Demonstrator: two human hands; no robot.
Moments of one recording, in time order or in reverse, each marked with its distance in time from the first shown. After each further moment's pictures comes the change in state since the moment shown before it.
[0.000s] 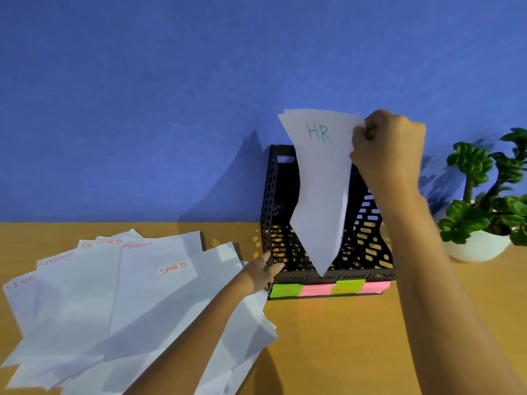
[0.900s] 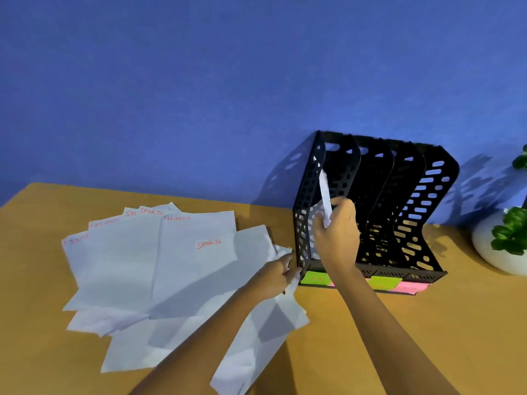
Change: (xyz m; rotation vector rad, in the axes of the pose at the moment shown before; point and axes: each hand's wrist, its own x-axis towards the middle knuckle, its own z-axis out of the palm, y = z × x) left_hand -0.036 -0.050 -0.003 0.070 0.081 0.117; right_hand -0.167 -0.030 0.130 0.278 -0.201 0.166
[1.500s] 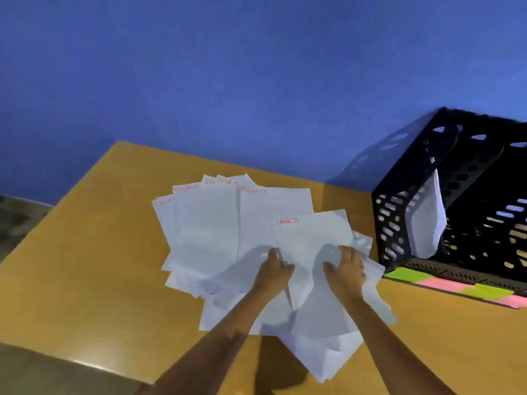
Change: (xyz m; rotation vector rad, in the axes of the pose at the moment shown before) left_hand -0.075 -0.139 -0.070 -0.308 0.302 -0.398; right_hand -0.136 -0.001 0.149 -0.206 -0.613 0.354
